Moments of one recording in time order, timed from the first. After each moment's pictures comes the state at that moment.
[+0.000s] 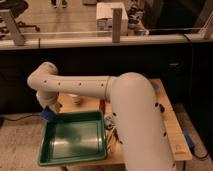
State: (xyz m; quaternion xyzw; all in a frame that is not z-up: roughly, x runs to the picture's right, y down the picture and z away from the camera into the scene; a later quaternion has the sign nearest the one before) arm -0.304 0.096 0.776 -0.20 -0.27 -0.51 0.79
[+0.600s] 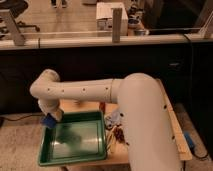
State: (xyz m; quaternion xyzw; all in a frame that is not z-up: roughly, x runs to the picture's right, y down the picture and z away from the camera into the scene) arm -0.275 0.142 0.769 -0.21 -0.27 -0.49 0.80
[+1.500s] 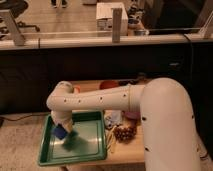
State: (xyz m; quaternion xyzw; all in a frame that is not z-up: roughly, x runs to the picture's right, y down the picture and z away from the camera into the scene) arm -0.223 0.187 0.761 -0.23 -0.28 -0.46 0.81
